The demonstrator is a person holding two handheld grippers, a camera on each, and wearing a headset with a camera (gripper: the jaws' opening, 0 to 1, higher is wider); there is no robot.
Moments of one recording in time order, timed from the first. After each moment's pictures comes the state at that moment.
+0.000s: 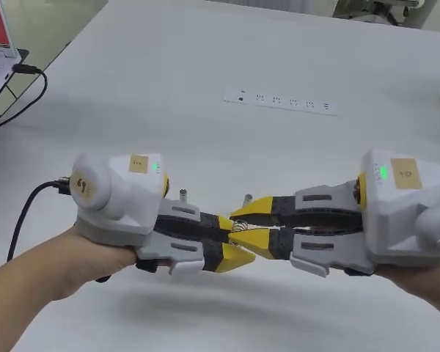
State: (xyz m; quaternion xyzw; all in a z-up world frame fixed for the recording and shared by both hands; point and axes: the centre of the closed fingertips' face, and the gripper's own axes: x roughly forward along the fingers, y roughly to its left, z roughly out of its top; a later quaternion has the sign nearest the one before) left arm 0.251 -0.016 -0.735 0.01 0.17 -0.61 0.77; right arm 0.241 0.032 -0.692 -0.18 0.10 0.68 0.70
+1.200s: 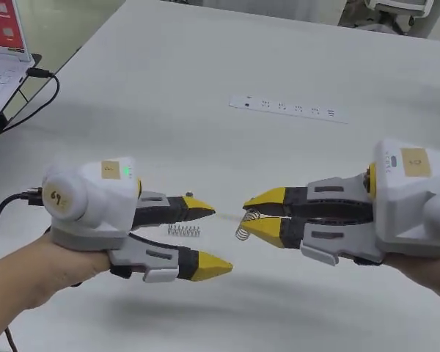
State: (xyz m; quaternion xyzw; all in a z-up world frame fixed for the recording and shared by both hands) left arm 0.264 0.031 -0.744 0.04 0.17 -0.54 0.83; right arm 0.253 0.025 -0.685 -0.19 0.10 0.66 0.72
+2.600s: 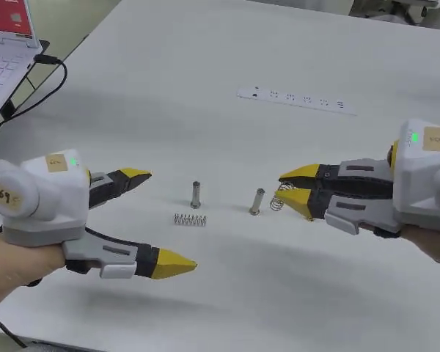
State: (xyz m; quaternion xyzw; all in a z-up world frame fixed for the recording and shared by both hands) left arm 0.278 0.100 -0.757 0.03 0.18 -0.43 0.88; right arm 0.304 -0.005 -0.699 -0.20 0.13 0.59 0.77
